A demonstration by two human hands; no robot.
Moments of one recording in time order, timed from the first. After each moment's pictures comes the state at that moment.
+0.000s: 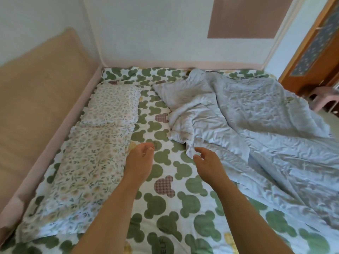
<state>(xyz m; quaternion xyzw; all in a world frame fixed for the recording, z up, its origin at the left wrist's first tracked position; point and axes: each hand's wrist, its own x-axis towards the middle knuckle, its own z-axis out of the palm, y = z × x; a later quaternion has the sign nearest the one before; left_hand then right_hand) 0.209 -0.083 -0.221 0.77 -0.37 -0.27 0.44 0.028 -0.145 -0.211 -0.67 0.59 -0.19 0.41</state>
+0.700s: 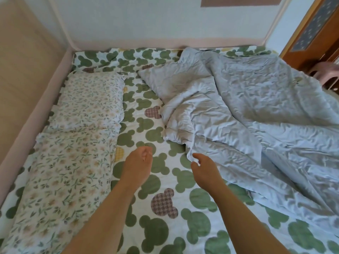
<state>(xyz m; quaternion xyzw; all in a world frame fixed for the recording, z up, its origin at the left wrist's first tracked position) 0.282 -0.243 -0.331 0.78 -0.45 -0.29 0.31 0.090 -0.285 -0.327 -0.63 0.63 -0.13 0.43</state>
